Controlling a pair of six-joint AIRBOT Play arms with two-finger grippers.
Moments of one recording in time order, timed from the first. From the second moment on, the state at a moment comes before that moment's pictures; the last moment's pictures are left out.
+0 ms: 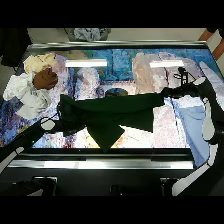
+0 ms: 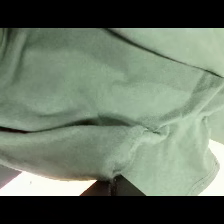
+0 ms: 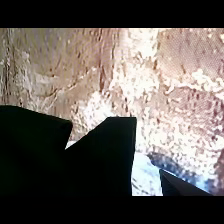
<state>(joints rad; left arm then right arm) -0.30 -1.19 0.69 0.86 -0.64 -1.60 -0.29 -1.97 1.72 -0.98 1.06 0.98</state>
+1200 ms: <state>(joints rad) 0.07 -0.94 1.88 0.91 -0.74 -1.43 -0.28 -1.16 2.04 -0.95 1.09 0.88</state>
